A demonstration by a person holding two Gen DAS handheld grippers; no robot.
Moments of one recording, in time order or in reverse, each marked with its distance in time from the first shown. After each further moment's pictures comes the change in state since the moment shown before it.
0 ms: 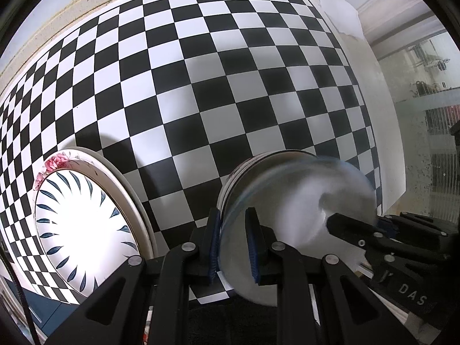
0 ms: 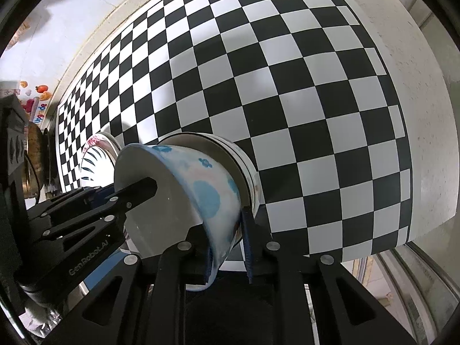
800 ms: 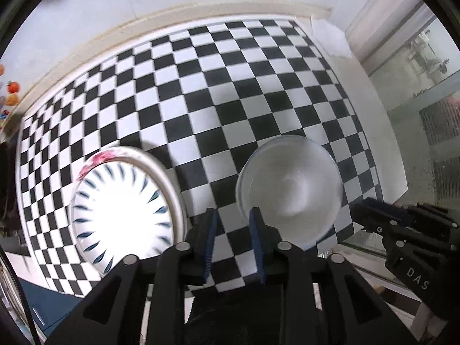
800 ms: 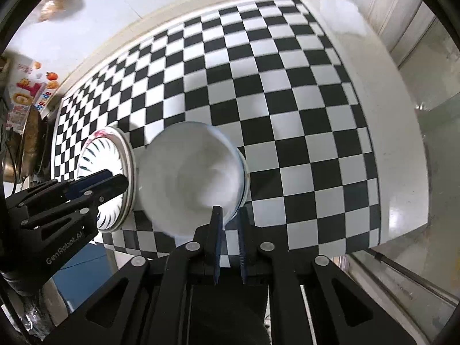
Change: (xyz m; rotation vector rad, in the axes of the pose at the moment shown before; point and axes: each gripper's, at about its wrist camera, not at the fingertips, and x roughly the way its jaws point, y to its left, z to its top) left arm -0.065 0.001 -0.057 0.013 -0.196 0.090; right arm -0.052 0.022 -0.052 -0.115 -0.183 -0.112
